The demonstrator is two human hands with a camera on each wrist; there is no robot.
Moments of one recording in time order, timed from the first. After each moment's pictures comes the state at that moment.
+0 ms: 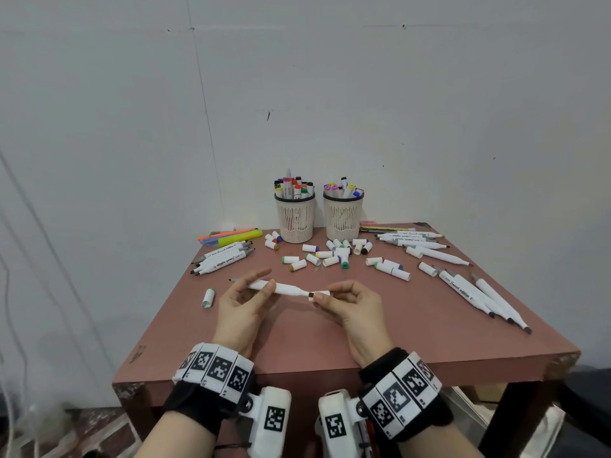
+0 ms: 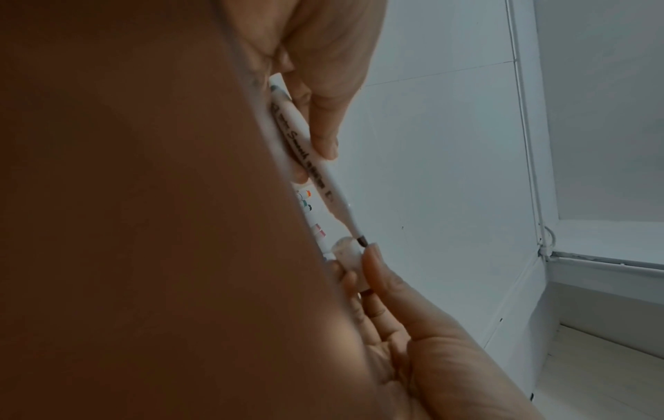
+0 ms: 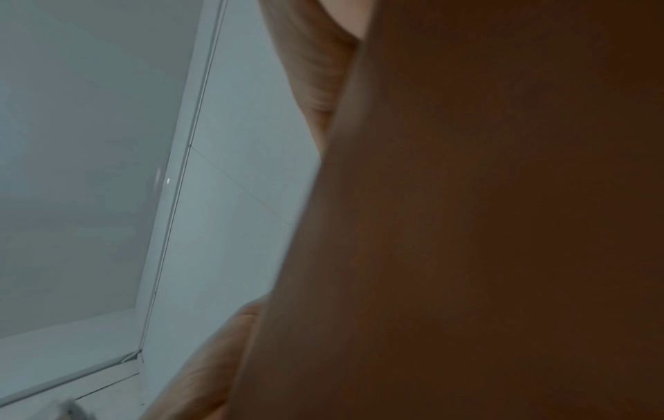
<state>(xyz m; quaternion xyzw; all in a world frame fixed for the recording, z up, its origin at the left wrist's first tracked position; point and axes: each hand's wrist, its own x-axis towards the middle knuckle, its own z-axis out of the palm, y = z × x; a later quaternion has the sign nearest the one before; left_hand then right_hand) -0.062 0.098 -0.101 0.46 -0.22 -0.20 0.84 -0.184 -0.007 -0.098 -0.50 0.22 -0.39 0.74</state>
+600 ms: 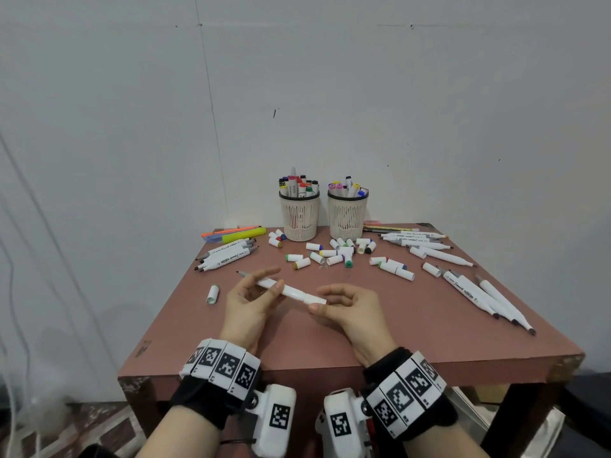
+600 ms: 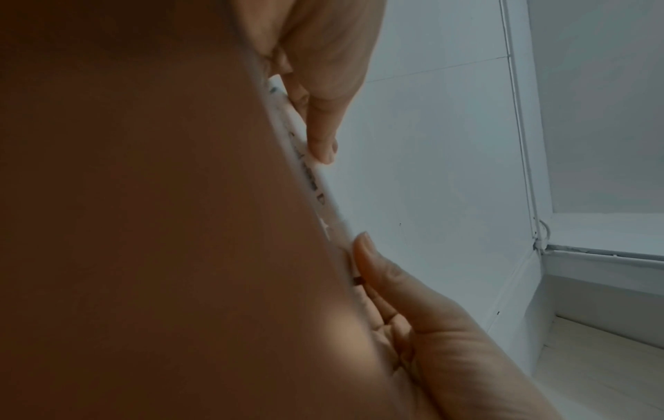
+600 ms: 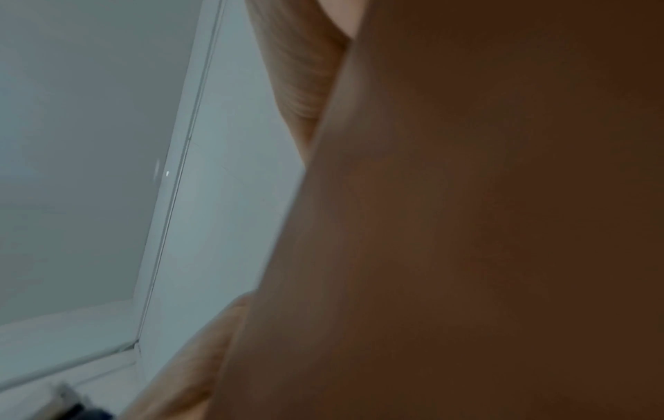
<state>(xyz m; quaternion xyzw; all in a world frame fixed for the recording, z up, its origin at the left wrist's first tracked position) -0.064 0.098 -0.102 0.48 -0.24 -0.20 0.82 -0.186 -0.004 -0.099 -0.58 0.22 -0.32 0.72</state>
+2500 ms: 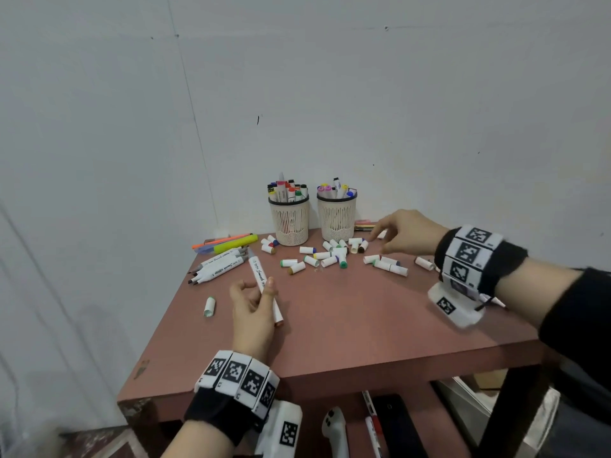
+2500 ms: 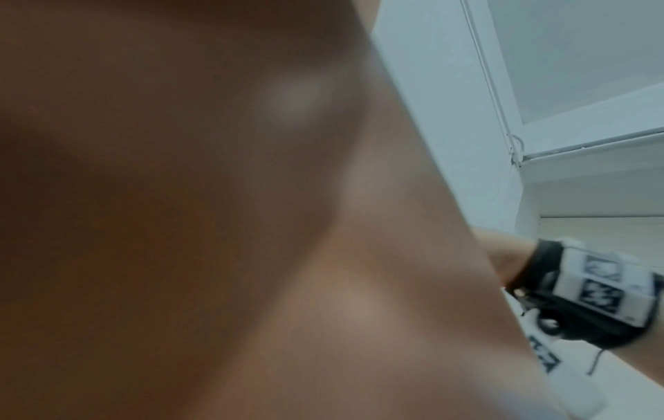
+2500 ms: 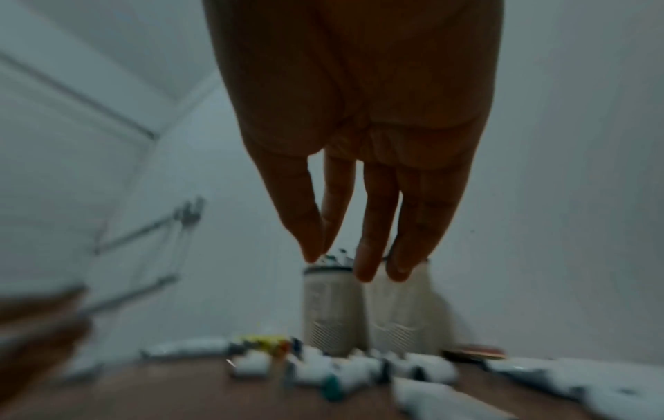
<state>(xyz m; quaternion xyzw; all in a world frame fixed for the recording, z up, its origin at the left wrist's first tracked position) -0.069 0.091 -0.100 0.63 -0.23 -0.09 0.74 -0.211 -0.129 0.008 -0.93 0.30 -0.11 0.17</state>
